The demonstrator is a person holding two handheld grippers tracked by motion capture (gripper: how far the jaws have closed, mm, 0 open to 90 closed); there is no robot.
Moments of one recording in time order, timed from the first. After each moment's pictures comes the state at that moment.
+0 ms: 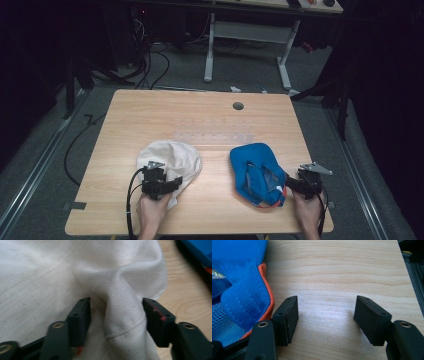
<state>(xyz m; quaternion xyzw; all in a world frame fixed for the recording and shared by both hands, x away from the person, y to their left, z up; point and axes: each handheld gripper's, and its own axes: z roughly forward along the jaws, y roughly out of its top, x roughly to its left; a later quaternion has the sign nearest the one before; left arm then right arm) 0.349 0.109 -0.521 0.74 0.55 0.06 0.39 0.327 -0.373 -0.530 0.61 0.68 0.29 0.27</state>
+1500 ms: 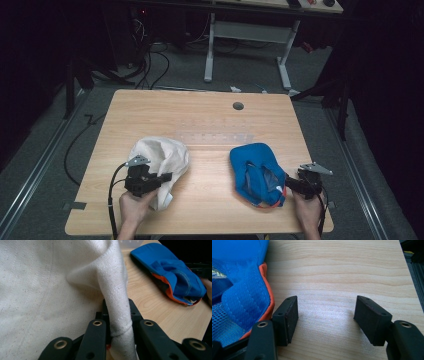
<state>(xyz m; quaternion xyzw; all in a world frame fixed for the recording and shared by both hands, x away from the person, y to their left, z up) 0.345 0.149 -0.478 0.76 0.45 0.01 0.47 0.327 -0.373 -0.529 0.61 0.68 0.29 0.27</state>
